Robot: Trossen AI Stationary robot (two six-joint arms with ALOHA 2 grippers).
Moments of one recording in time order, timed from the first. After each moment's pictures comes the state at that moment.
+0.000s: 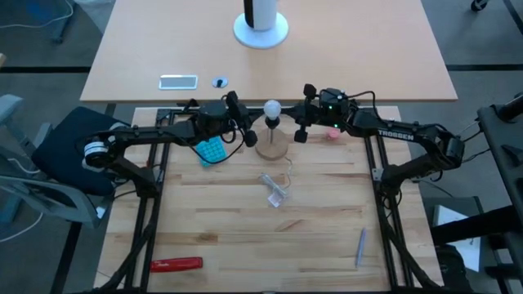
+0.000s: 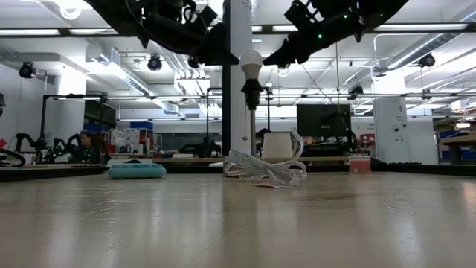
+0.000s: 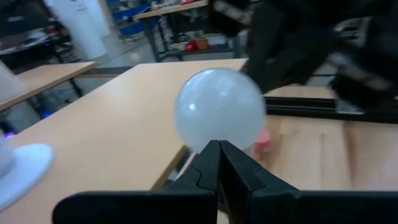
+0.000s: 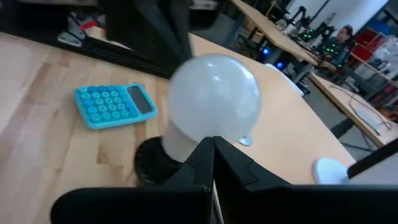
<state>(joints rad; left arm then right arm) 0.38 1.45 0.99 0.32 -0.12 0.17 -0.46 1.34 0.98 0.11 -0.11 -0.54</state>
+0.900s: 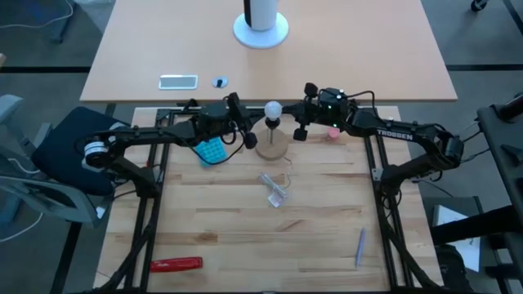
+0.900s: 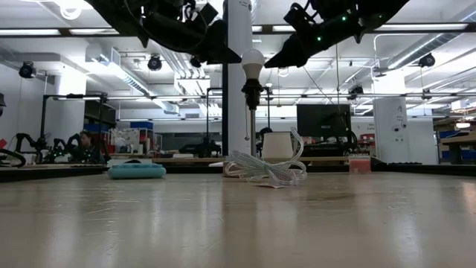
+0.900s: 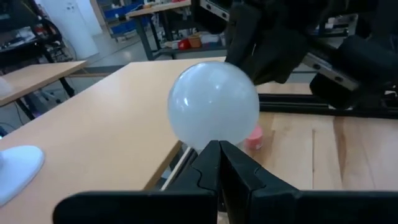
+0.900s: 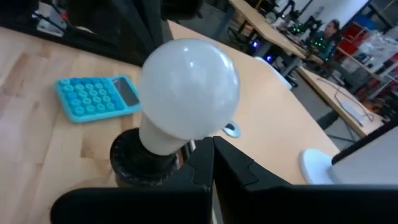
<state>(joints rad) 0.36 1.45 0.99 0.31 -0.09 0.18 -0.48 1.34 0.98 0.11 -0.06 -0.56</state>
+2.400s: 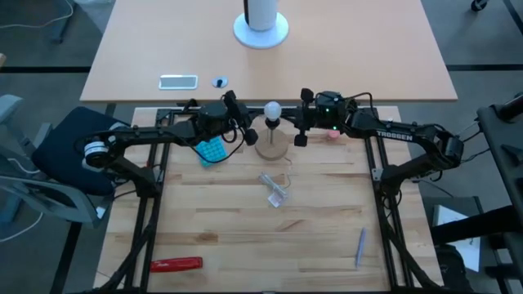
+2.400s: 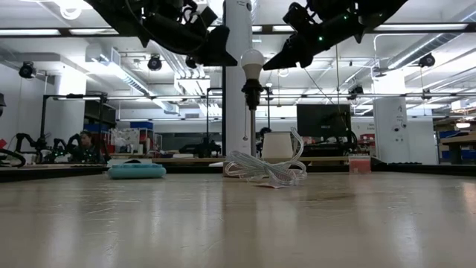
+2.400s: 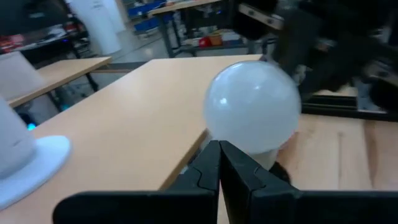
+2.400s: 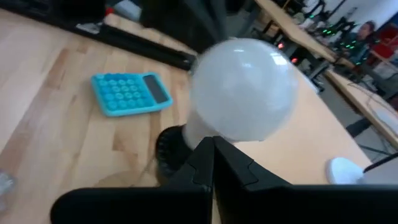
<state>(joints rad) 0.37 1.45 0.99 0.32 -0.18 0.17 -0.45 1.34 0.98 0.06 -0.12 -0.57</state>
